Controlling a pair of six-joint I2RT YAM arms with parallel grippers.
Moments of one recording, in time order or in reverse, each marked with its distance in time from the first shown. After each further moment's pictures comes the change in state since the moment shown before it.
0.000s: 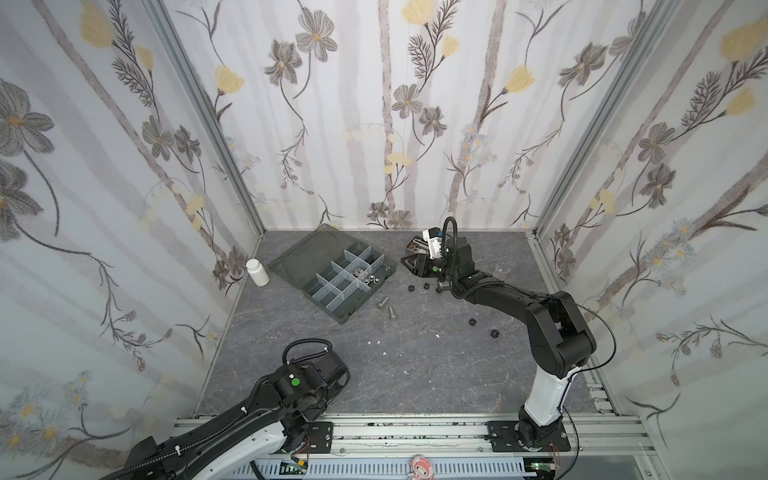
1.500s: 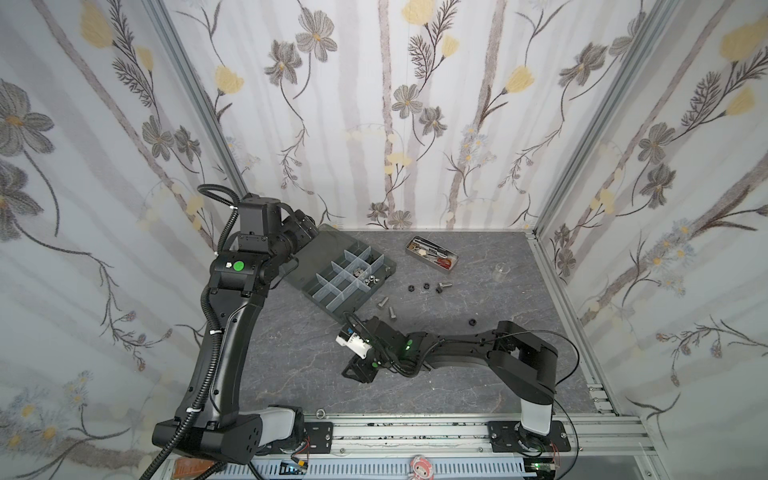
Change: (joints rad) left arm 0.726 0.554 1.322 0.174 0.055 0.924; right arm 0.728 0.093 -0.023 -0.291 0.150 -0.309
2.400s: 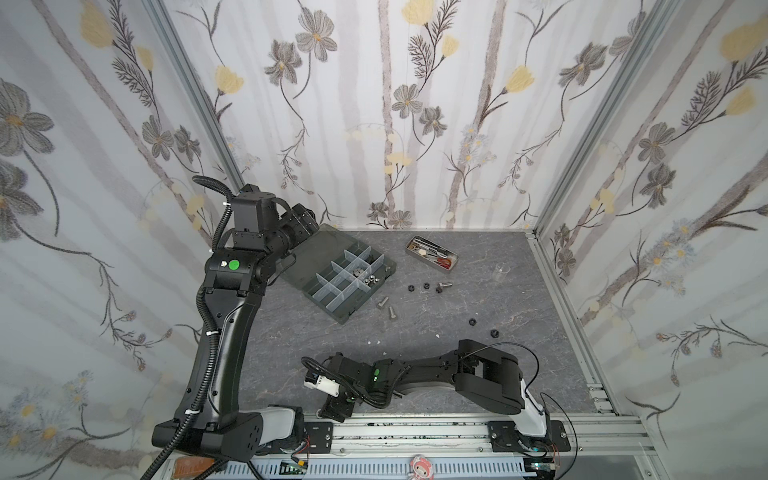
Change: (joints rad) left arm 0.005 0.004 0.016 0.006 0.031 0.050; right arm 0.179 0.195 0.186 -0.061 0.134 -0.147
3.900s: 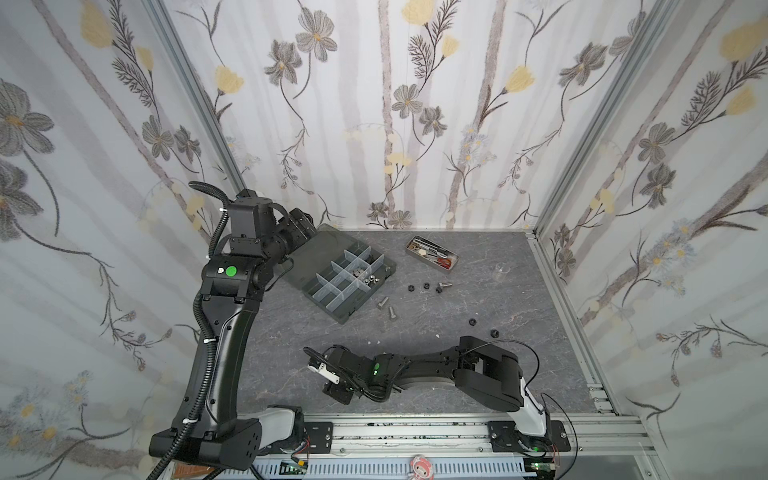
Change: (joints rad) left arm 0.014 -0.037 -0.042 0.000 0.004 0.004; right arm -0.034 0.006 0.016 -0.012 0.170 0.023
